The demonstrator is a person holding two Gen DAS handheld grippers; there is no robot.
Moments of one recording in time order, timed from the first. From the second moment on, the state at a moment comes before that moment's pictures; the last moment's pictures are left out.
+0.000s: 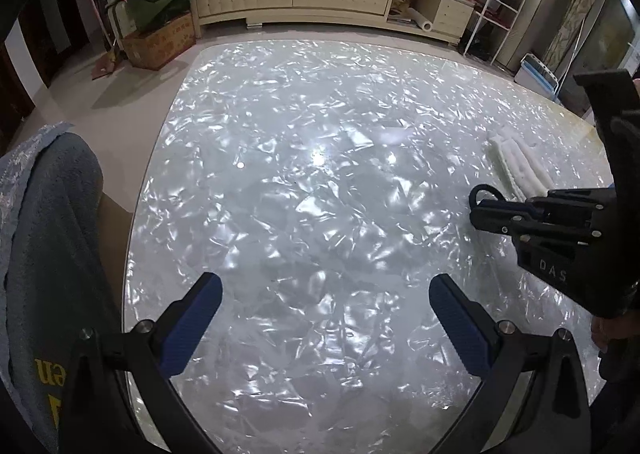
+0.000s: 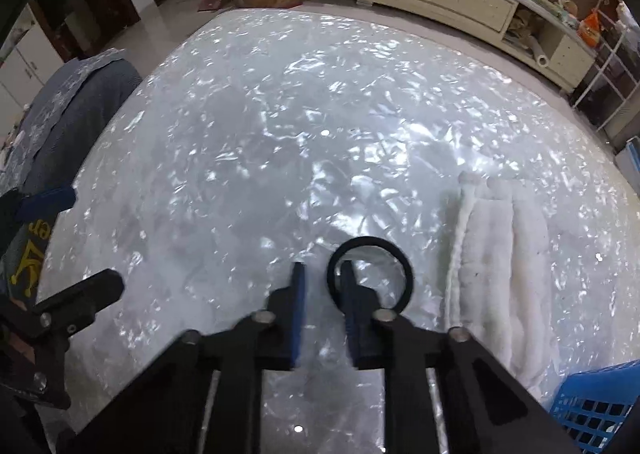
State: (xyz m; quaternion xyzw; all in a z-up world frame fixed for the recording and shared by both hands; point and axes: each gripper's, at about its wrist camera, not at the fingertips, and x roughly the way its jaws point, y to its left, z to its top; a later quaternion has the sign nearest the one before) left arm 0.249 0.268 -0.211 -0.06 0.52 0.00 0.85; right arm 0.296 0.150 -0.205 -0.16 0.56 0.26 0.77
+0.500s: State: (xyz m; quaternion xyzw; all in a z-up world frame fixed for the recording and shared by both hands) left arm 0.212 0.251 -0.170 -0.07 0.51 0.00 0.86; right arm 0.239 0.126 -0.137 -0.16 0.53 0.29 0.78
